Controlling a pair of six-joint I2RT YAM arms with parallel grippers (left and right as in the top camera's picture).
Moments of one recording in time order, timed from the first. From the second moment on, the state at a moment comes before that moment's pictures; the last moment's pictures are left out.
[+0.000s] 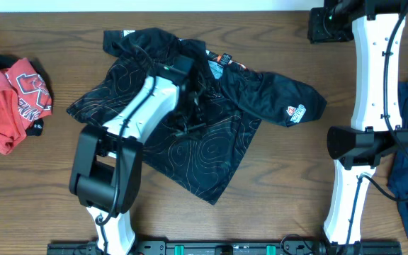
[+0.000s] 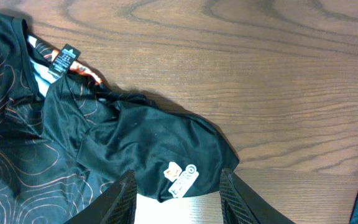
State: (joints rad) left arm -0.39 1.97 1.43 -1.11 0.41 -0.54; right arm 0.06 2.34 2.82 -1.65 -0.03 0.03
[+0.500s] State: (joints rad) left arm -0.38 1.97 1.22 -0.97 0.41 -0.59; right arm 0.06 2.34 2.82 -1.66 -0.08 0.03
